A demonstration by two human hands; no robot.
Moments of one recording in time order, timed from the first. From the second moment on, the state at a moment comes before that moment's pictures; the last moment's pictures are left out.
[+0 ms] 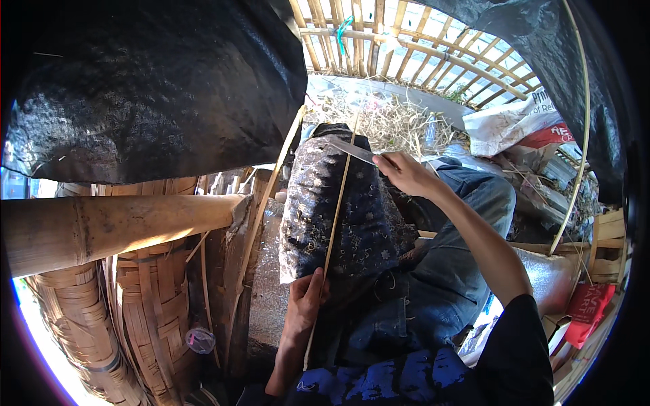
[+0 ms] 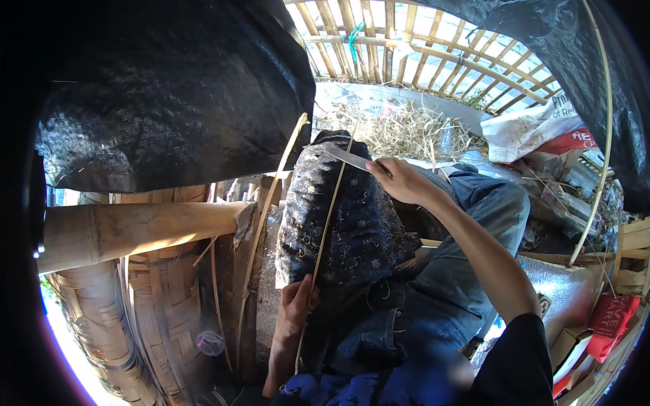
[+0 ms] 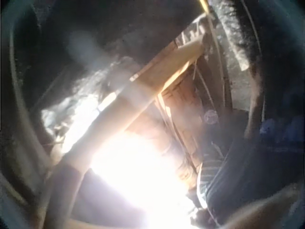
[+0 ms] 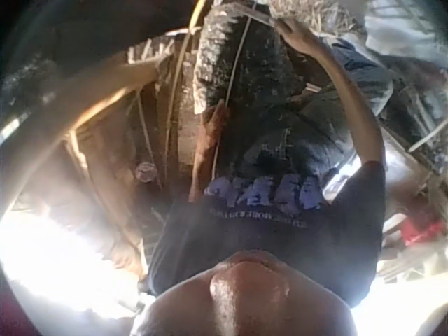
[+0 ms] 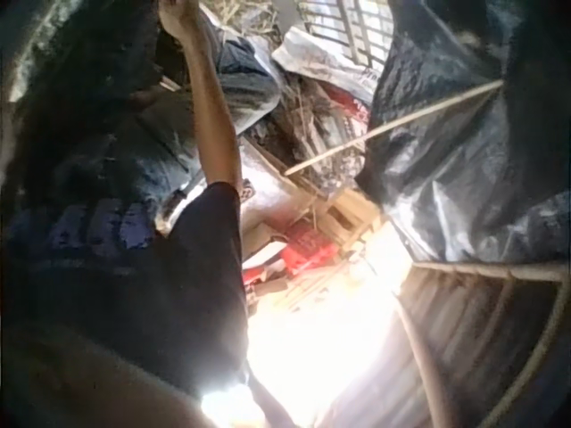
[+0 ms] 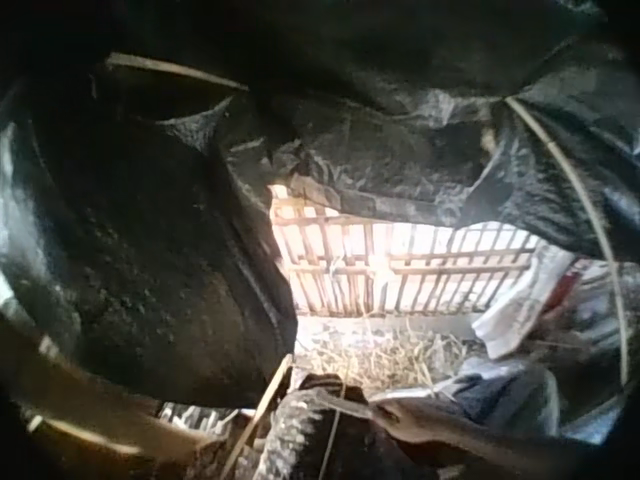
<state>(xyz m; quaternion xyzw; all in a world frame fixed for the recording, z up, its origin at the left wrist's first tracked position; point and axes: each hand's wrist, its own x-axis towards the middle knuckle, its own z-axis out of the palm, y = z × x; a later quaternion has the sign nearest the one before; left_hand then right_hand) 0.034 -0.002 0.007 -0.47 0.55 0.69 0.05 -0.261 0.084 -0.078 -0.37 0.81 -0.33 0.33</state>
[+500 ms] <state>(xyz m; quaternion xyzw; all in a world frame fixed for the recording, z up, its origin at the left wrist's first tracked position) 0.035 -0.001 -0.002 -0.47 0.43 0.77 0.01 -0.191 0.110 -0.039 -0.41 0.74 -0.33 0.42</state>
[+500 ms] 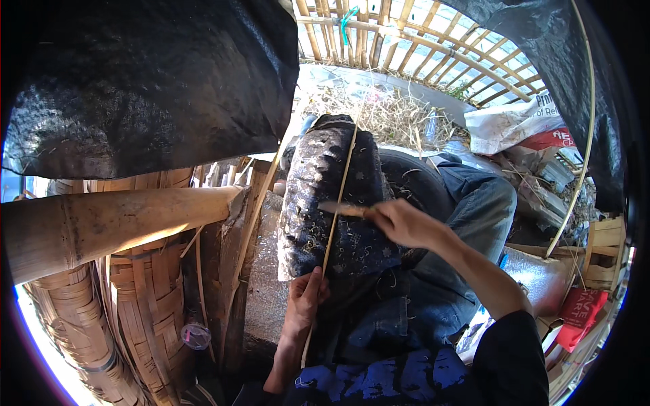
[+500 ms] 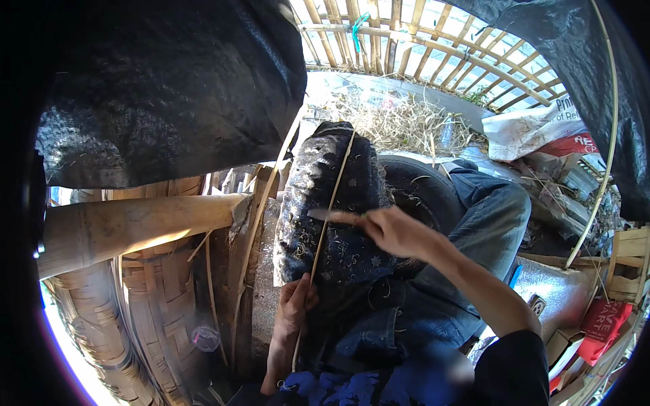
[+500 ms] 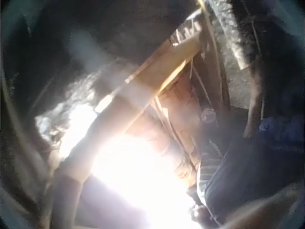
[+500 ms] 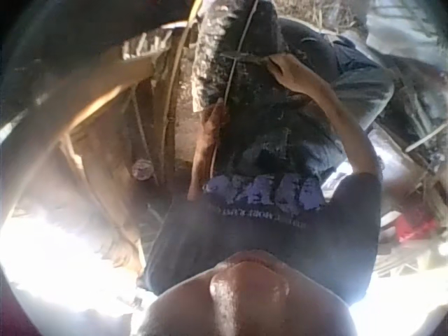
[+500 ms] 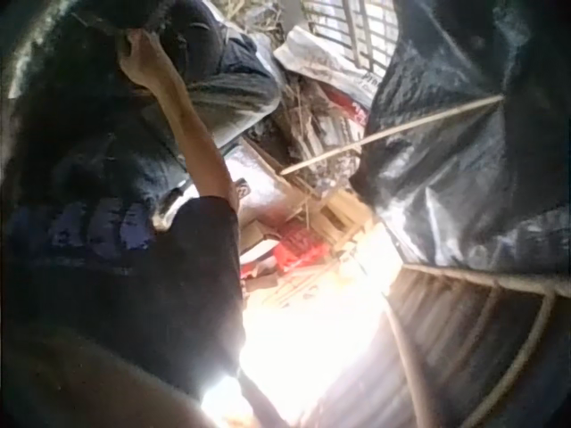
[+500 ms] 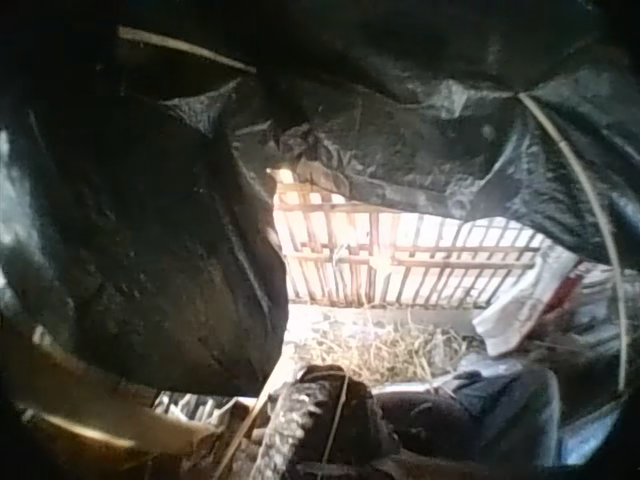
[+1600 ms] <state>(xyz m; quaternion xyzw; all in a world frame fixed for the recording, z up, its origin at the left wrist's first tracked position) 0.031 -0.006 0.034 -0.44 0.76 0.48 0.04 -0.206 0.095 -0.029 -0.32 0.76 -0.40 0.39</state>
